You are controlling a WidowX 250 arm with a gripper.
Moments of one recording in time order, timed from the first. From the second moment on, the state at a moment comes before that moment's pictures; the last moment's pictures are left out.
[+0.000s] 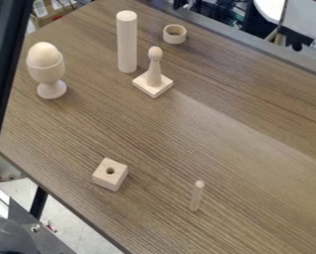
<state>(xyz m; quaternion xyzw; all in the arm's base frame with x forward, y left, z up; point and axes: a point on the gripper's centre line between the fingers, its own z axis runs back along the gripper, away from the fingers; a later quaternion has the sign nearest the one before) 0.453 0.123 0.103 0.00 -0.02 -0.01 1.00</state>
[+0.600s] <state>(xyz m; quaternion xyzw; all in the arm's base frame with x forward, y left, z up) 0.452 0.122 0.067 -0.02 0.01 -0.01 1.00</state>
